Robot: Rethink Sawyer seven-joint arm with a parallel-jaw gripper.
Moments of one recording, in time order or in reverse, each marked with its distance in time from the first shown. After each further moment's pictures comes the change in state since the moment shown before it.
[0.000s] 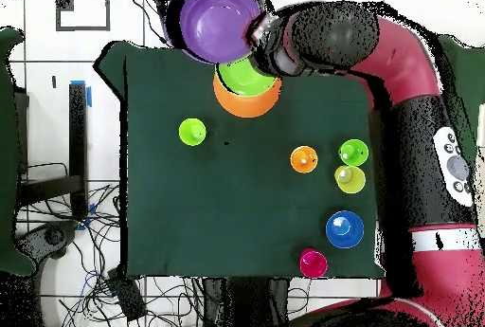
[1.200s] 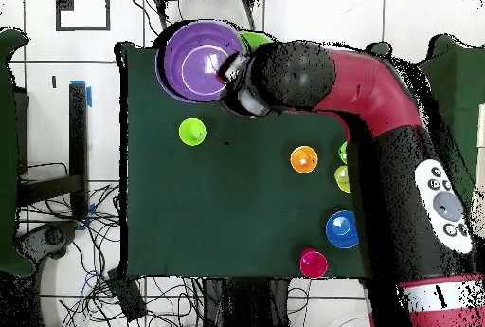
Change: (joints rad) arm 0.047 -0.221 -0.087 0.275 0.022 -0.078 0.109
